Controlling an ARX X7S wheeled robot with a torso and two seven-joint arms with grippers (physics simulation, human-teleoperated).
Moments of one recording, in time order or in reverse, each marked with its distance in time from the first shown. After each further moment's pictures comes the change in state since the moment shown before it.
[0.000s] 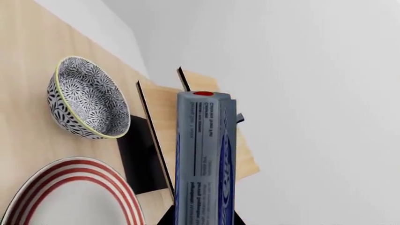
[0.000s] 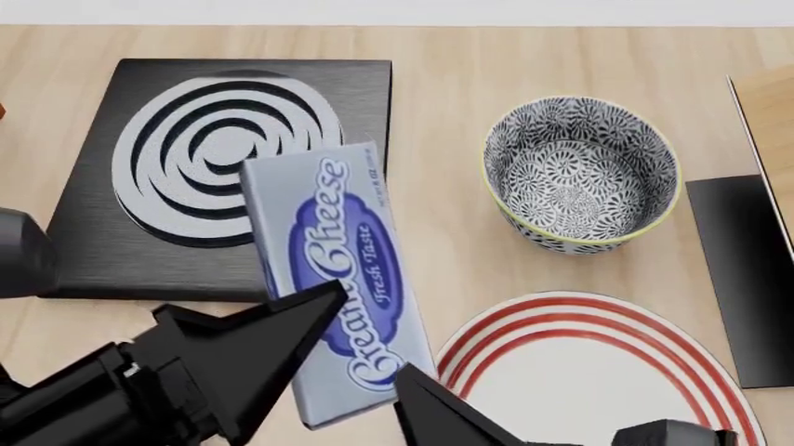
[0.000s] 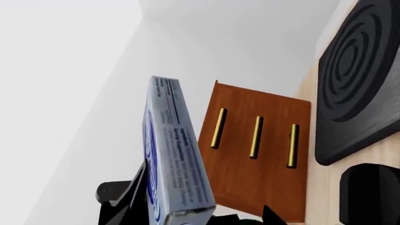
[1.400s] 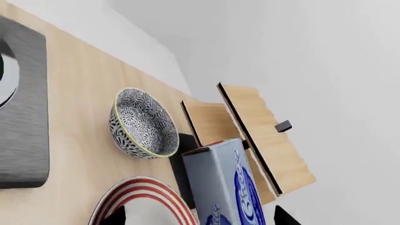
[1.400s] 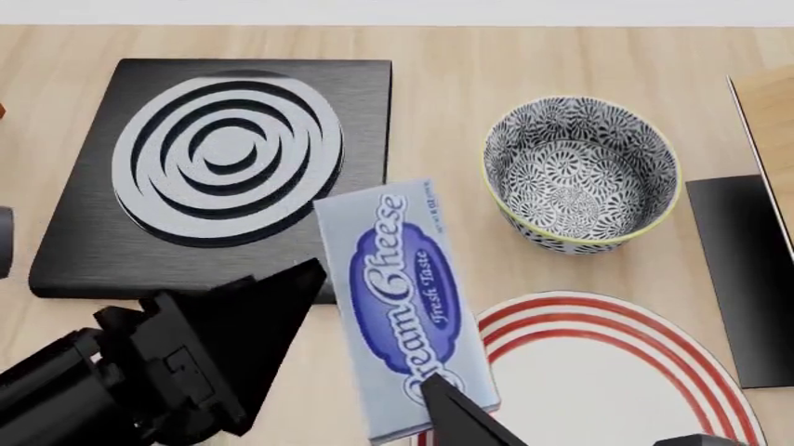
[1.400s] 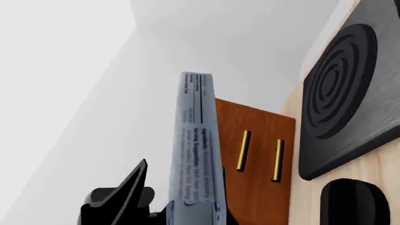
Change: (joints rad) left arm -0.038 -0.077 0.003 0.025 0.099 -0.020 -0.110; right arm -0.063 0.011 0.050 -0.055 -0.049 -0.054 0.019
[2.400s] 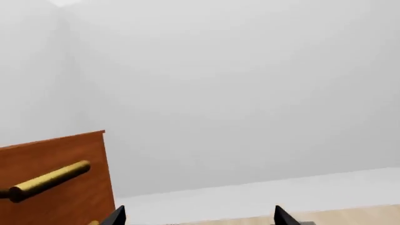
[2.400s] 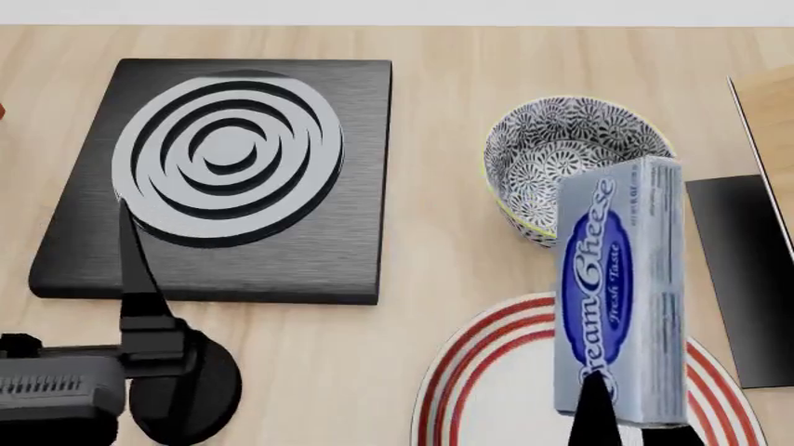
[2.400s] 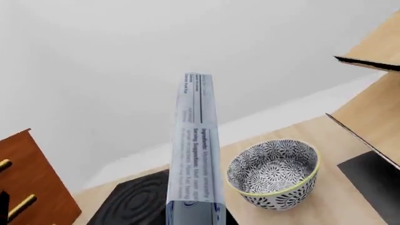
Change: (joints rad) left arm 0.070 -0.050 0.397 -0.130 1.517 0.115 -0.451; right arm -0.235 -0.200 0.164 -0.371 -1.147 -0.150 0.316
